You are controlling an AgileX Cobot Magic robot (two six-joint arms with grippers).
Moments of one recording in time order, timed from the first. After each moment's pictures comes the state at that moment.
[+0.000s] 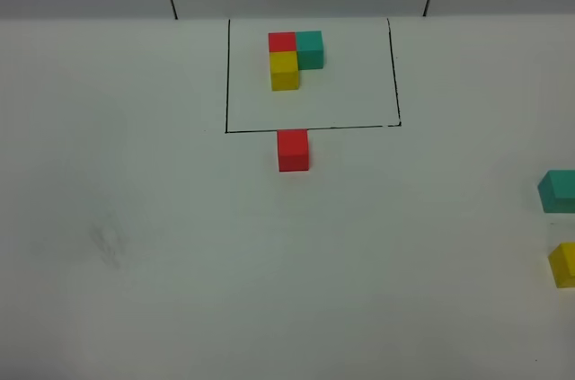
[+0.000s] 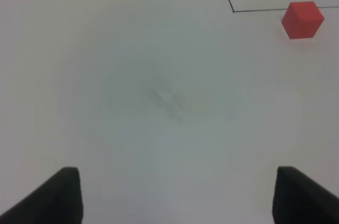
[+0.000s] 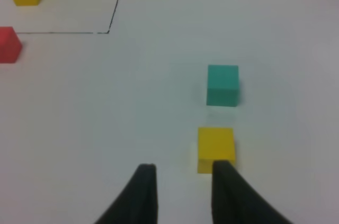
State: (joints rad) left arm -0.01 -0.01 -0.51 -0.12 1.08 0.04; right arm 0.06 0.00 -0.50 0.01 1.07 0.07
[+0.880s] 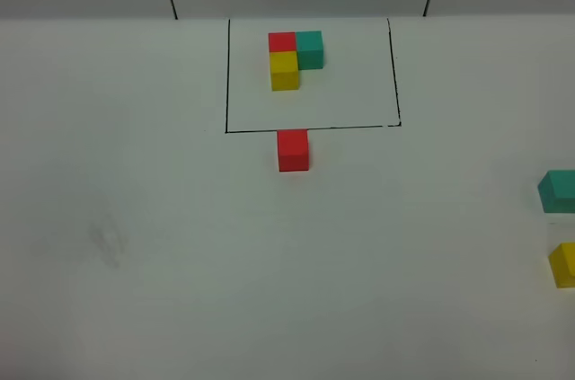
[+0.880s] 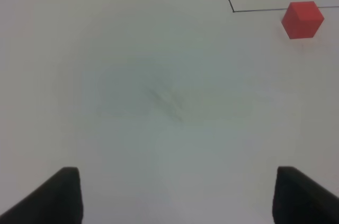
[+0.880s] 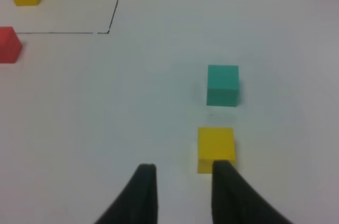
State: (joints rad) left arm -0.01 -0.01 -0.51 -0.12 1.08 0.04; right arm 0.06 0.00 -0.50 0.01 1.07 0.07
